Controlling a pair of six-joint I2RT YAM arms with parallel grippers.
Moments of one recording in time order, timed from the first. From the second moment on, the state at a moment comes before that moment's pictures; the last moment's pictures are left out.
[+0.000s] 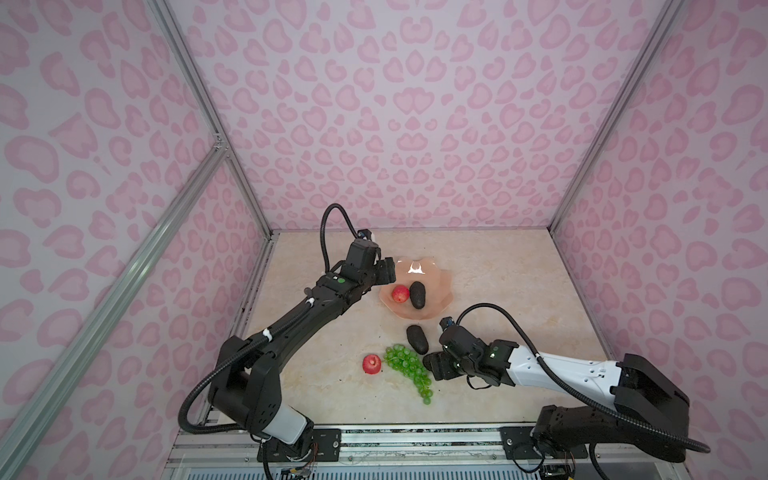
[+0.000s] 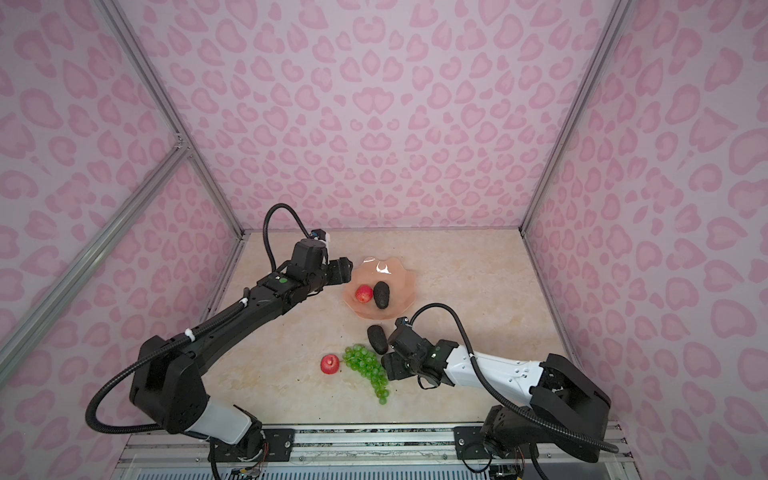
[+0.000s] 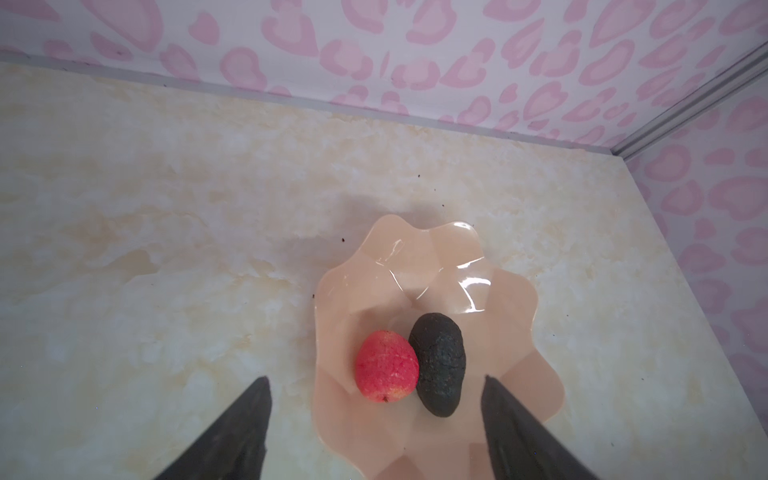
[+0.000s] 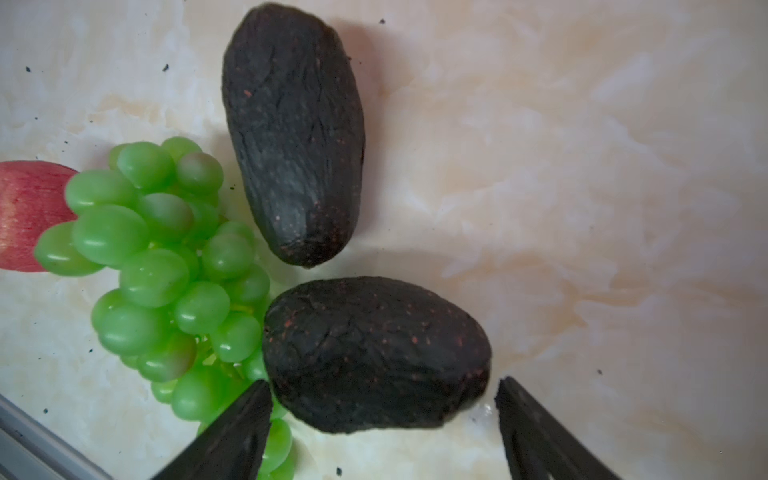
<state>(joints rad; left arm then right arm) -0.50 1.48 1.17 -0.29 -0.14 -0.46 0.94 1.35 0.67 -0.39 0.09 0.65</state>
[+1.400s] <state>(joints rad) -0.44 1.27 0.98 -0.27 -0.22 -0.45 0.87 1.60 0.92 -0.48 -0.01 0.01</state>
